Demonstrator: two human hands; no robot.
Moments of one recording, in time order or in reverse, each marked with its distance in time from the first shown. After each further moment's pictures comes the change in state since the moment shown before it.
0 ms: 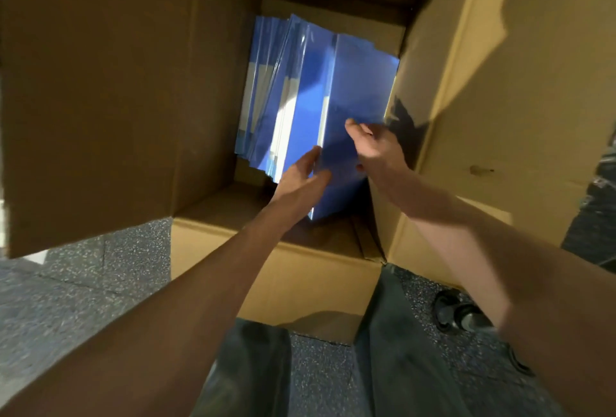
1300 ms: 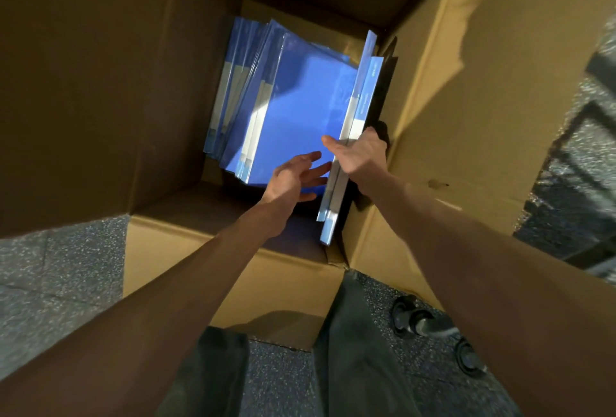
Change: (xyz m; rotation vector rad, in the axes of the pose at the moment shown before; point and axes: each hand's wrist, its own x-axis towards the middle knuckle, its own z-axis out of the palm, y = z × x) left_hand -0.009 0.030 0.022 -0.490 -0.121 -0.127; right_hand 0.015 -0.008 -0.023 -0.327 0.104 0.018
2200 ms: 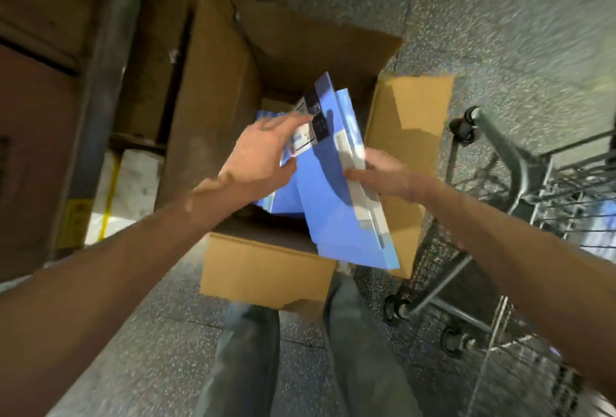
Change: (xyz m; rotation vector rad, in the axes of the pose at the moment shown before) left_hand -0.226 0.203 -0.034 1.235 0.153 0.852; right_hand -0.178 -0.110 -0.207 -0.216 -0.459 -0.420
